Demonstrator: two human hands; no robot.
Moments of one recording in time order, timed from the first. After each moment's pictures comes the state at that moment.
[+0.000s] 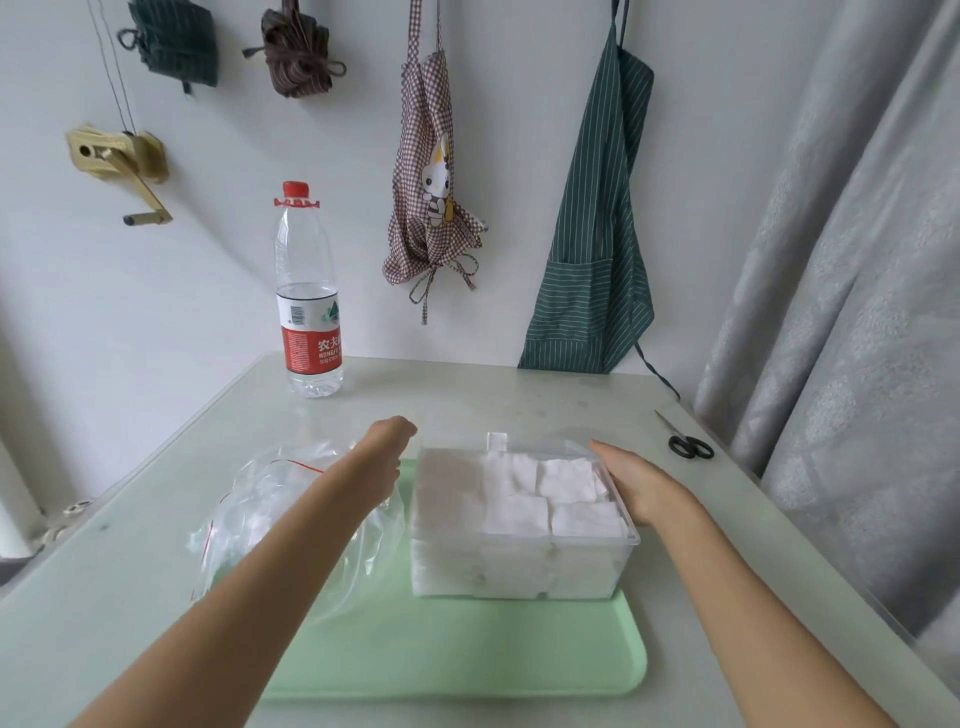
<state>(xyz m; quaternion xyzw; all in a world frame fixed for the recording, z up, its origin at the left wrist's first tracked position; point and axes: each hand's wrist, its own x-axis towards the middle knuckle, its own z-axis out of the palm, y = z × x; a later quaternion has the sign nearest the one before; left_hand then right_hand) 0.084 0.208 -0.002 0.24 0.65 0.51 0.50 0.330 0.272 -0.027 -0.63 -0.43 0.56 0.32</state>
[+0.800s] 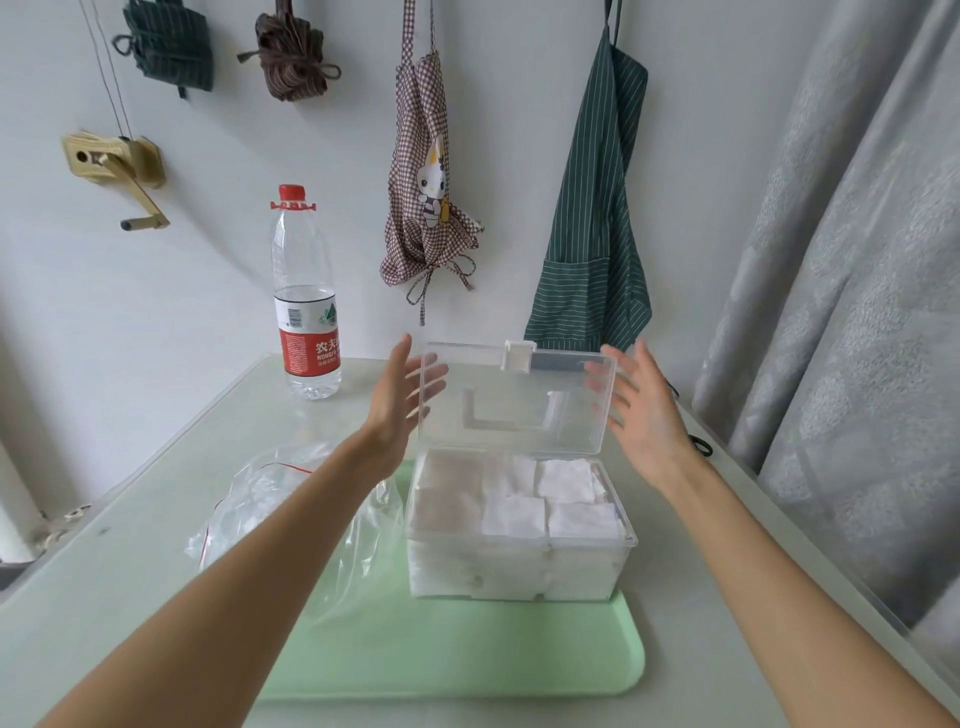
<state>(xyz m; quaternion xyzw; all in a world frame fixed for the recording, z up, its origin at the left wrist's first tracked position) 0.089 0.221 0.020 0.39 0.48 0.62 0.49 0.331 0.267 0.022 -0.39 -0.50 0.55 0.54</state>
